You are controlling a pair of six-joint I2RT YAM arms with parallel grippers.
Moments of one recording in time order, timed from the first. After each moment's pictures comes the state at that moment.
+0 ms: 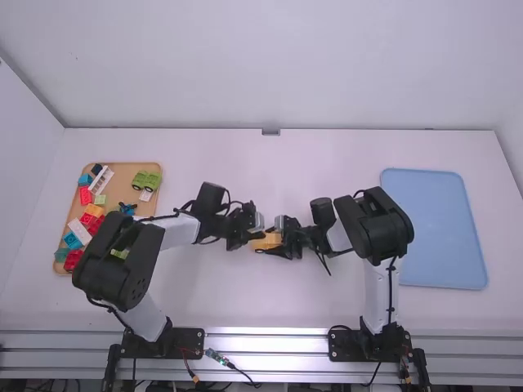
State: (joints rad) left arm -0.29 1.73 0.72 -0.01 0.88 0.88; right arm 0.34 2.18 0.66 0.66 -1.10 -0.76
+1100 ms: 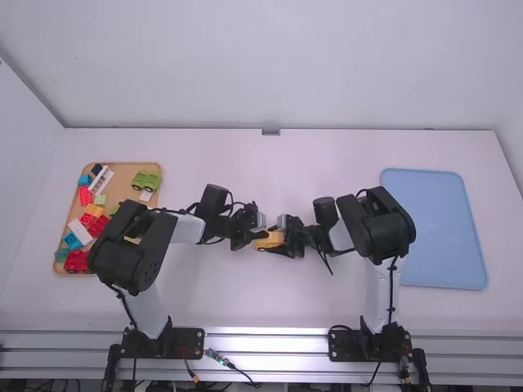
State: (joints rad) left arm -0.30 1.85 0.72 0.17 0.90 0.84; right arm 0.32 2.18 0.66 0.66 -1.10 -0.78
